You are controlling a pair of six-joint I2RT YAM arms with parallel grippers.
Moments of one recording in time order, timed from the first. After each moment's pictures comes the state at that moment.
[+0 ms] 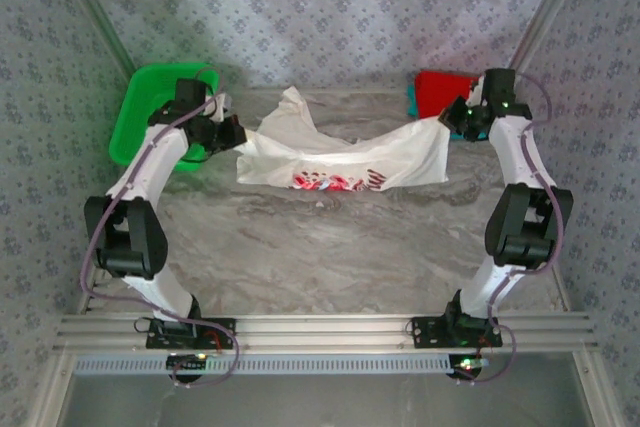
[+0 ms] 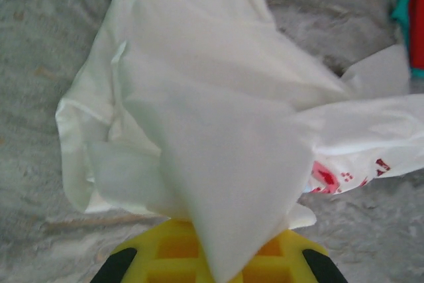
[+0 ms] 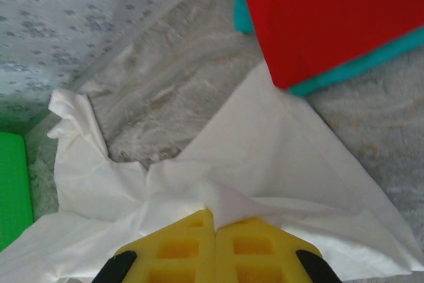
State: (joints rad) left arm -0.12 1.70 1.51 -0.77 0.44 -0.35; right arm -0.14 1.76 1.58 -0.67 -0.40 0.47
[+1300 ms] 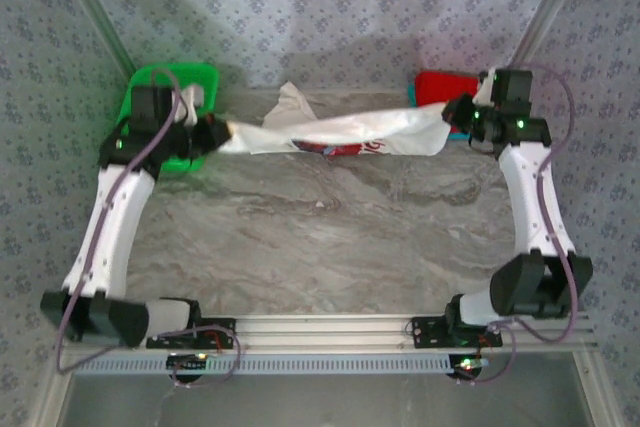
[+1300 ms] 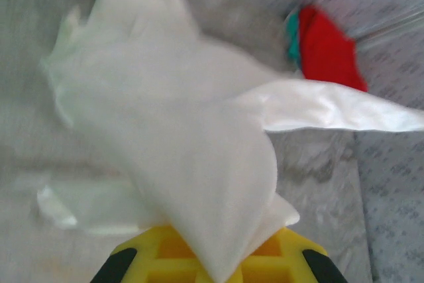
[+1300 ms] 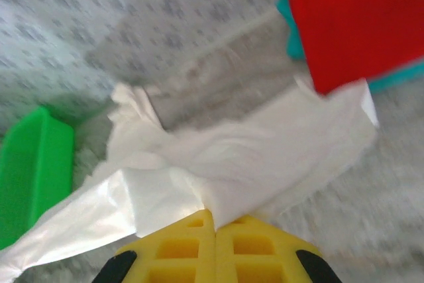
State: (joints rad) left arm -0.13 1.19 1.33 -0.89 0.44 -0.55; right arm -0.08 1.36 1.40 -0.74 -0.33 0.48
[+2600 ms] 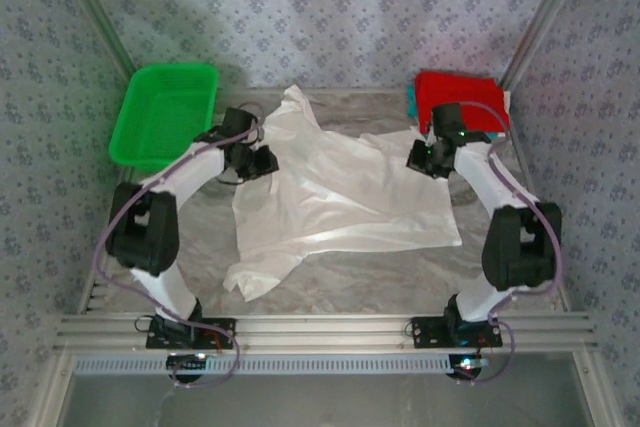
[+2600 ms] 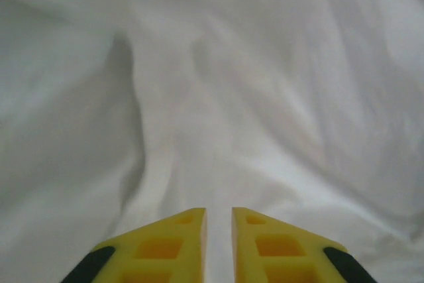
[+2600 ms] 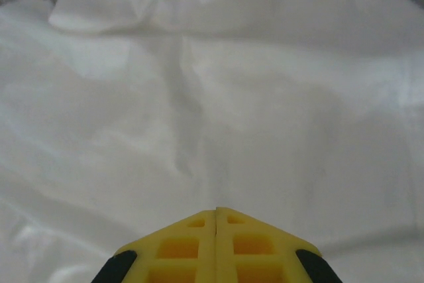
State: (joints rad) left arm -0.32 1.80 1.33 -0.57 0.29 -0.52; right arm 0.11 1.65 1.27 -0.69 -0.14 0.41
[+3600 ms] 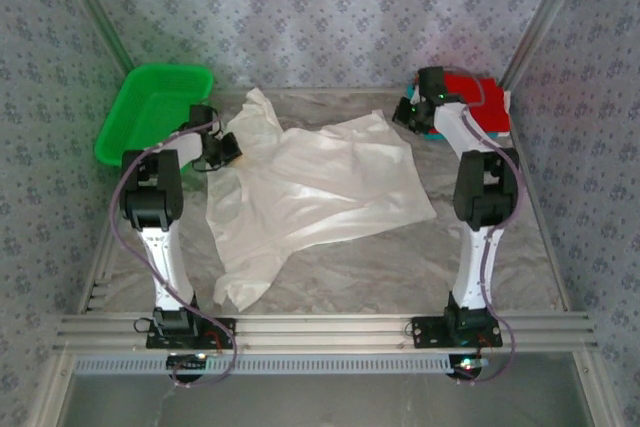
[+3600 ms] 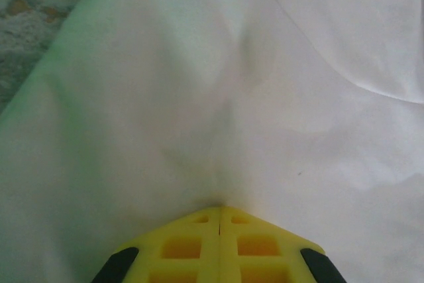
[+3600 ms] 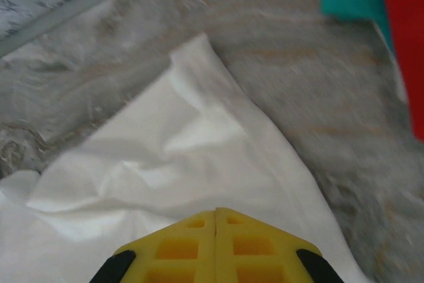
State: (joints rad) left arm -0.03 2.13 1.46 -0.39 0.32 -0.53; right arm 0.11 2.16 1.84 -0.58 -0.22 0.44
